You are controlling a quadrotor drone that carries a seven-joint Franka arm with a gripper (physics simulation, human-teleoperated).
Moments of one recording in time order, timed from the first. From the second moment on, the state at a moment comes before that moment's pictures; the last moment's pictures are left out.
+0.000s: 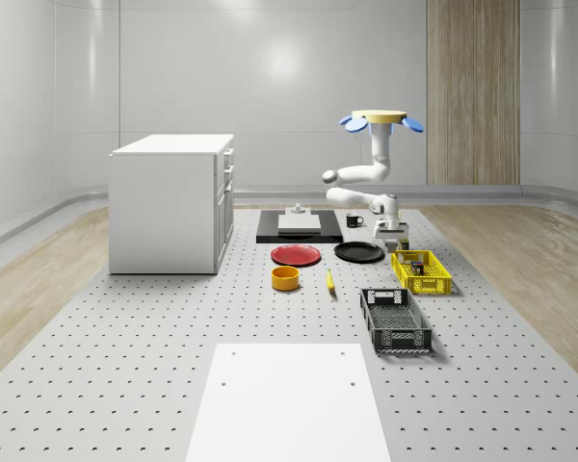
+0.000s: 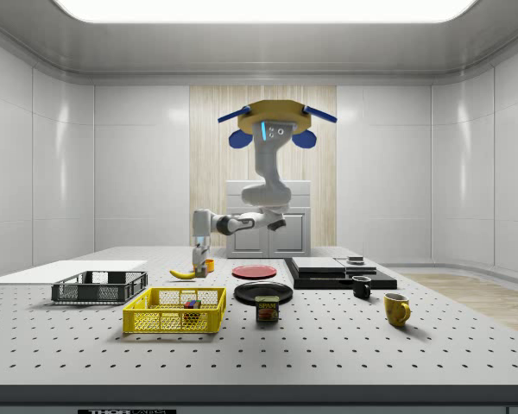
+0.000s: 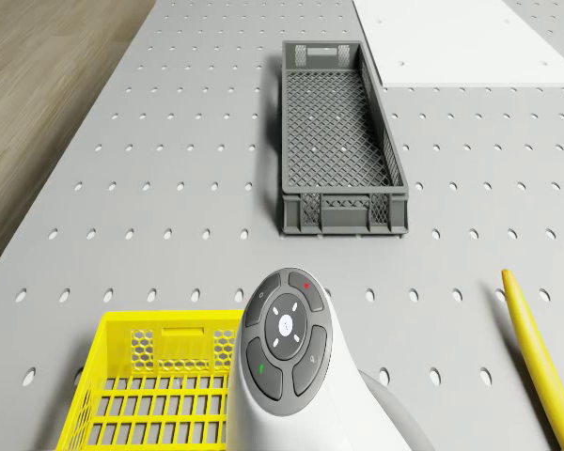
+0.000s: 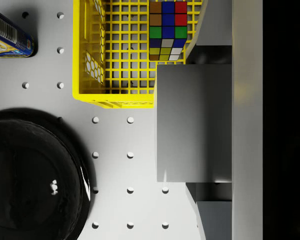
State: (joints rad) arm -1.16 -1.37 1.05 -2.76 -2.13 1.57 1.62
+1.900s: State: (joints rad) arm -1.18 -1.38 0.99 -2.72 -2.18 1.61 1.61
